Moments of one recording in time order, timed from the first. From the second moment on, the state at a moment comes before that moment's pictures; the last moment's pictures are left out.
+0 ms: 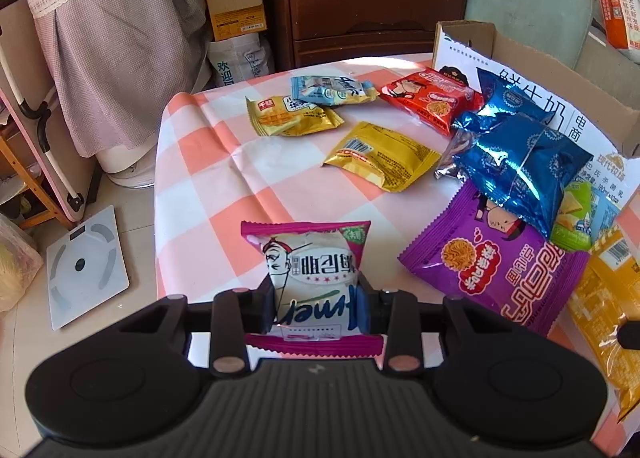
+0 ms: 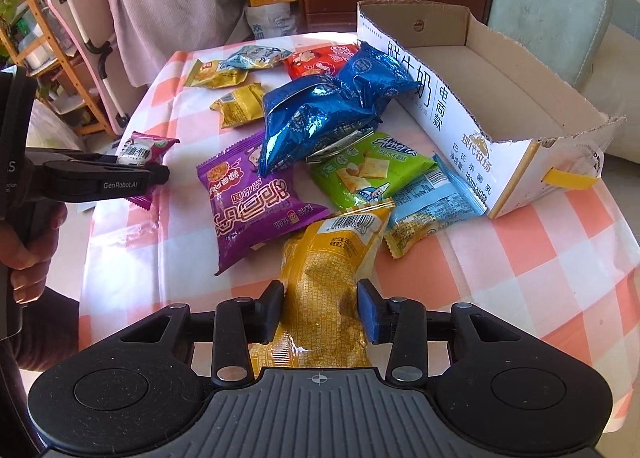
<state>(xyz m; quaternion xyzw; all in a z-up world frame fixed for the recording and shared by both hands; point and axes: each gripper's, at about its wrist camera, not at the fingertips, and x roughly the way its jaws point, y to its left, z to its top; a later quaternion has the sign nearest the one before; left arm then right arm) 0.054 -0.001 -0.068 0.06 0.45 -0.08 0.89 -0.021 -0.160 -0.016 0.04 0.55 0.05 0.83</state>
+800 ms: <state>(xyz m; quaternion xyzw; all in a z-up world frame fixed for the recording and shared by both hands) 0.034 -0.007 -0.041 0.04 0.40 -0.08 0.91 -0.029 -0.183 -0.001 0.10 0.53 0.05 0.84</state>
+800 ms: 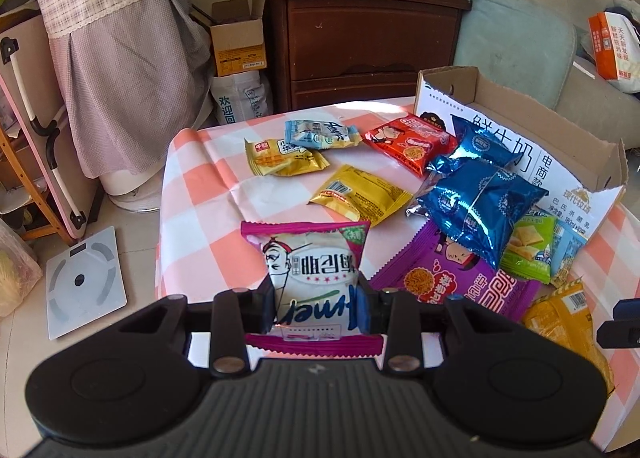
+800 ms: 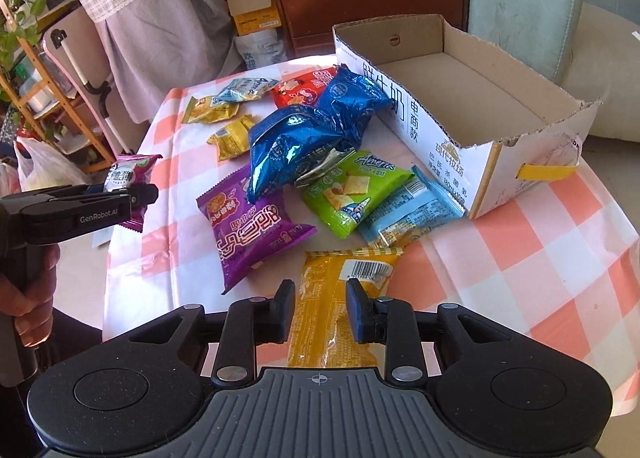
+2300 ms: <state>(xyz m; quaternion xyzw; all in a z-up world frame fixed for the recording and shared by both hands) 0.056 -0.051 -0.008 0.04 0.35 -0.08 0.93 0.010 -0.179 0.044 -0.02 0.42 0.01 0.91</state>
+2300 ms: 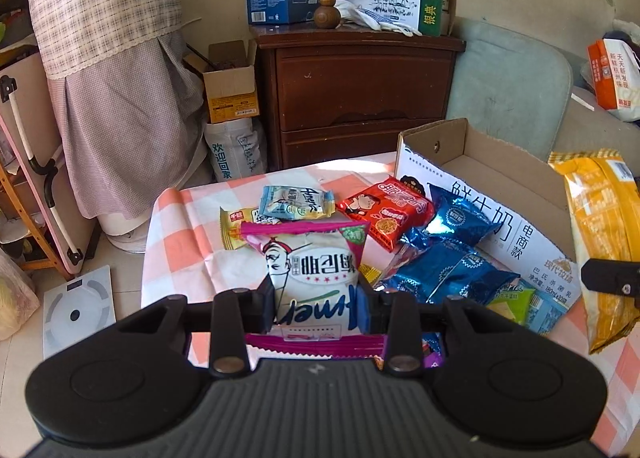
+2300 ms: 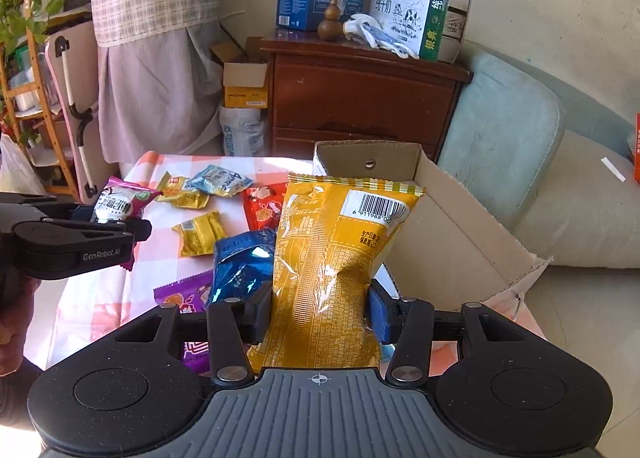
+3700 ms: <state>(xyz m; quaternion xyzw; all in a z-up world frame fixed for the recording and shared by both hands) 0.147 -0.210 -0.018 -0.03 0.37 -0.28 0.89 0.091 -0.326 0.018 0.12 0.39 -0.14 0.90</state>
